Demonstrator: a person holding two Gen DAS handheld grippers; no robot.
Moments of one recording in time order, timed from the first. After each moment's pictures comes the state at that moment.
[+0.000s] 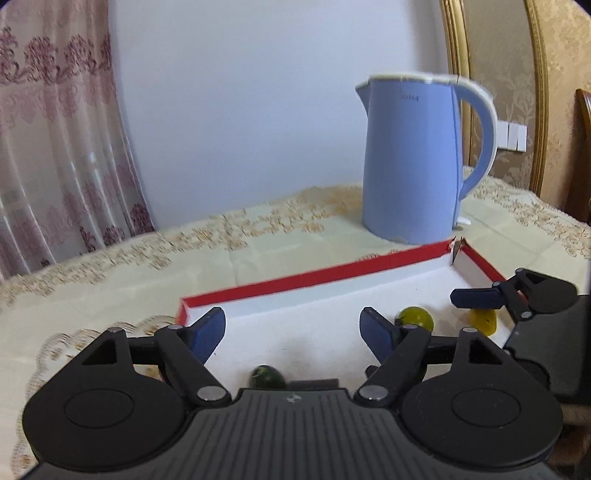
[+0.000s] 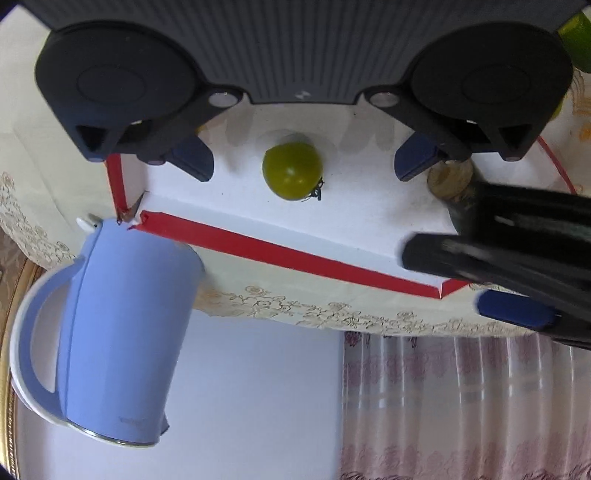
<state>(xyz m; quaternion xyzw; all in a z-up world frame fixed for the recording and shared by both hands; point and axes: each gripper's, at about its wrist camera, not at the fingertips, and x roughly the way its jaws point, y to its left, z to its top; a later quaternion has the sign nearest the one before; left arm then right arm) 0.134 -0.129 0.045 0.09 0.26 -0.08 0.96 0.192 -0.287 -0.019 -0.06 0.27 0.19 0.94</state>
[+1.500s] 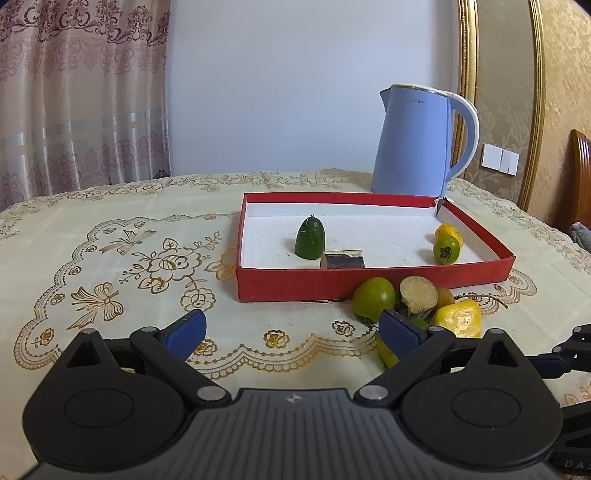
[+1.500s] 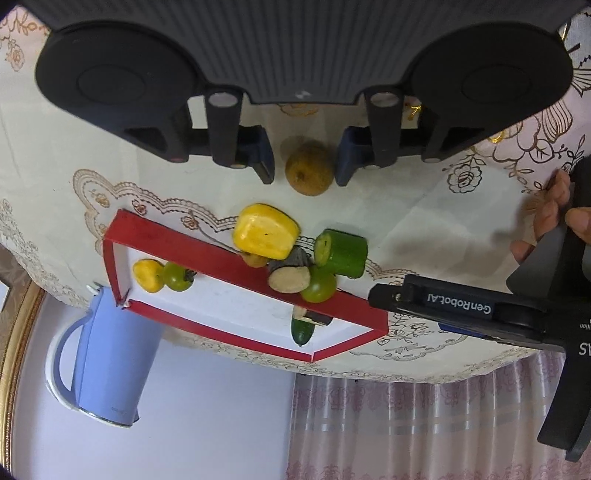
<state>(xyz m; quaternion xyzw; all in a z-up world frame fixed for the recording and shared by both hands) -0.004 -0.055 -0.007 0.00 0.25 -0.07 0.97 -0.024 -0.269 -0.024 -0.11 0.30 0.23 0.92</state>
